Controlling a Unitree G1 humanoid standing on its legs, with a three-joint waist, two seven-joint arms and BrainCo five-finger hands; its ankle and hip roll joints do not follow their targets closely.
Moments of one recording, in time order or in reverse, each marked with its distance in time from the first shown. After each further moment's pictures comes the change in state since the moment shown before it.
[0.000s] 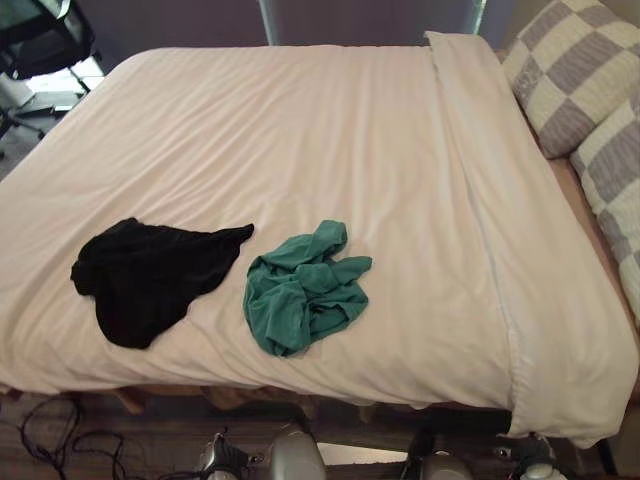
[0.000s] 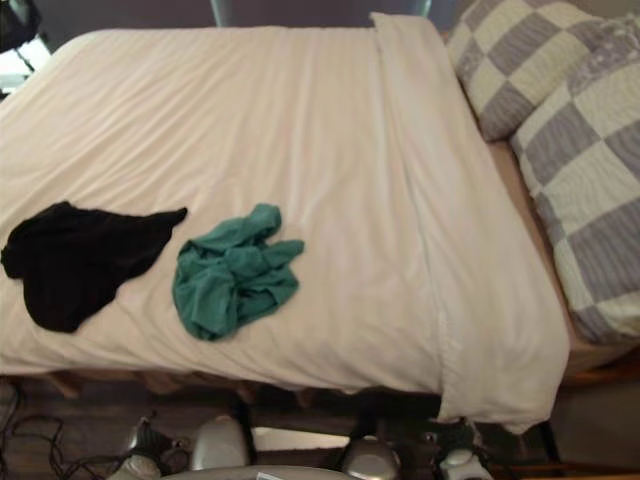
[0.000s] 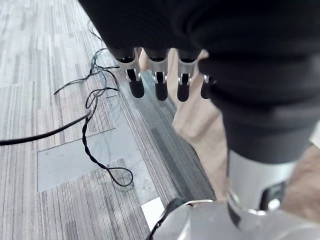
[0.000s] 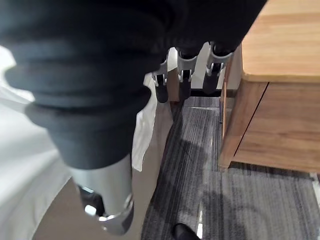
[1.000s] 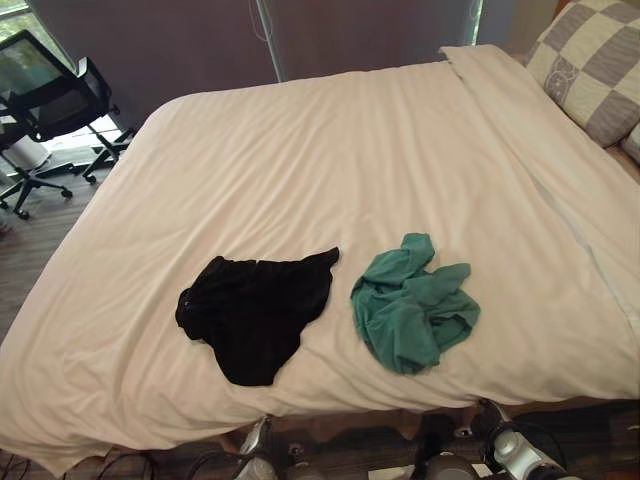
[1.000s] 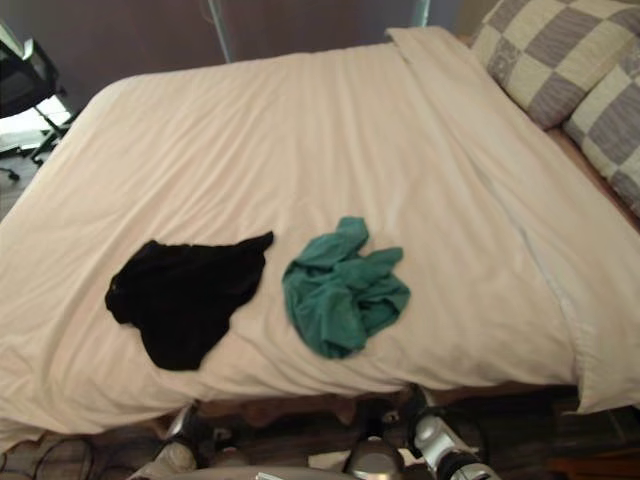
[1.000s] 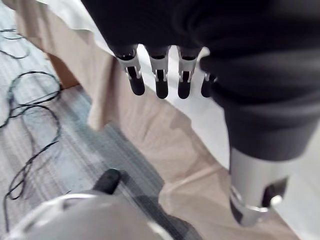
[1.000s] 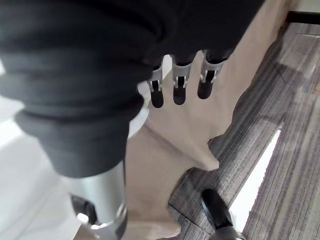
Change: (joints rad) left arm -0.081 -0.117 -0.142 -0.029 0.122 -0.028 -0.043; right arm -0.069 -0.002 0.346 -0.125 -0.182 -0.019 0.151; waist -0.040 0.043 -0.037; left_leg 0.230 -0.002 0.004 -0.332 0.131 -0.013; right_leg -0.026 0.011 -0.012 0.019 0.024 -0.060
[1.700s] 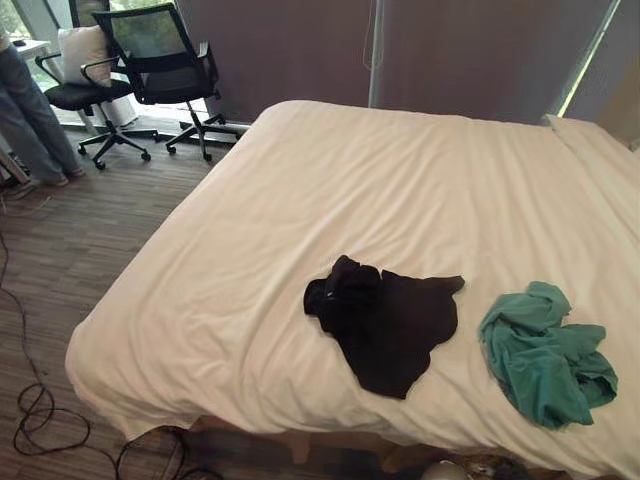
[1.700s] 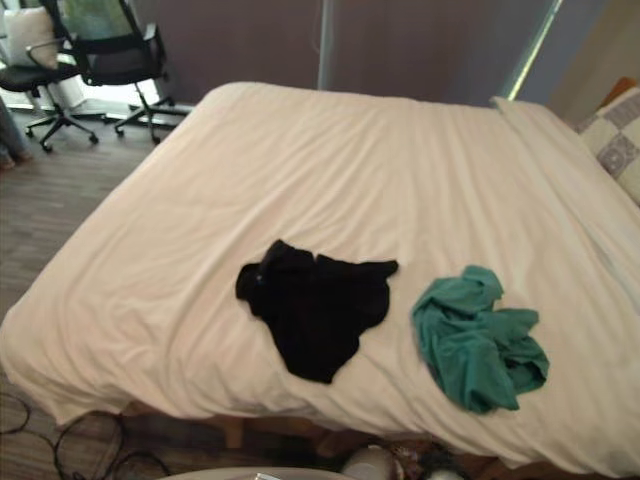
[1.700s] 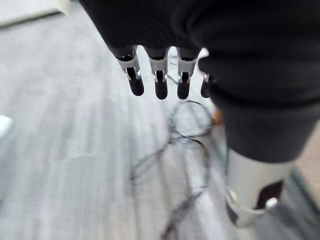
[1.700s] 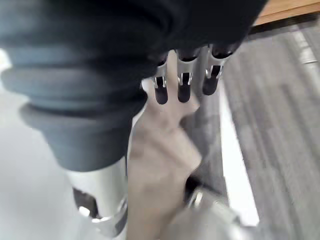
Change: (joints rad) left arm 0.235 0.202 0.304 0.196 -0.004 0.119 0.039; right arm 0.165 0.057 -0.502 0.171 0.352 0.038 -0.096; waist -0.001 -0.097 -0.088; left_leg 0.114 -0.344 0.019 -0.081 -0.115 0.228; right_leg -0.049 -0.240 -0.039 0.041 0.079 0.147
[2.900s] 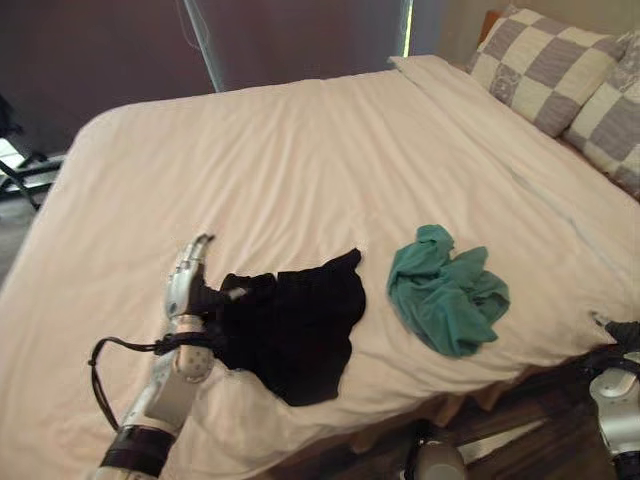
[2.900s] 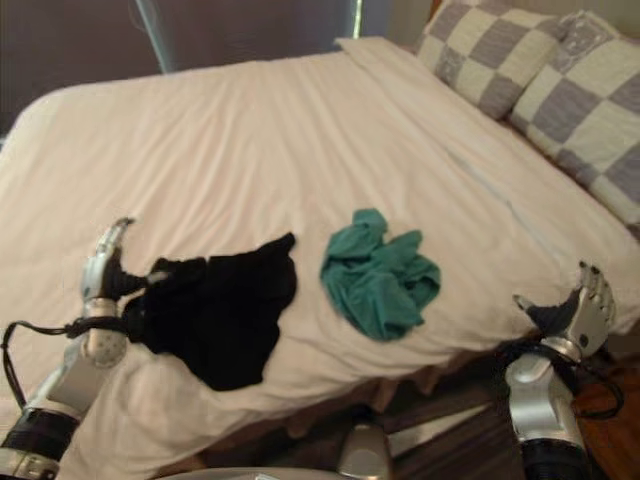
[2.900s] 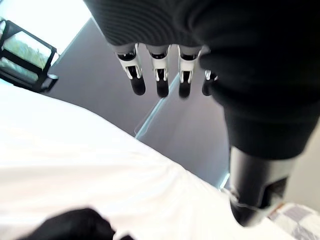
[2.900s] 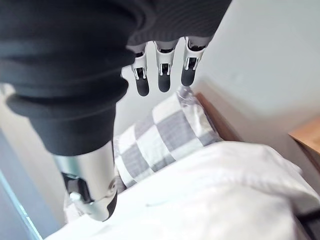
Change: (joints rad) left arm -0.206 0.246 -0.055 -1.113 0.151 -0.168 0.053; right arm 0.001 -0.294 -0.142 -1.056 -0.559 0.095 -0.330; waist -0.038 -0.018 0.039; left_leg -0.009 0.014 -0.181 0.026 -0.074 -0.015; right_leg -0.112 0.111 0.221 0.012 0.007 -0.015
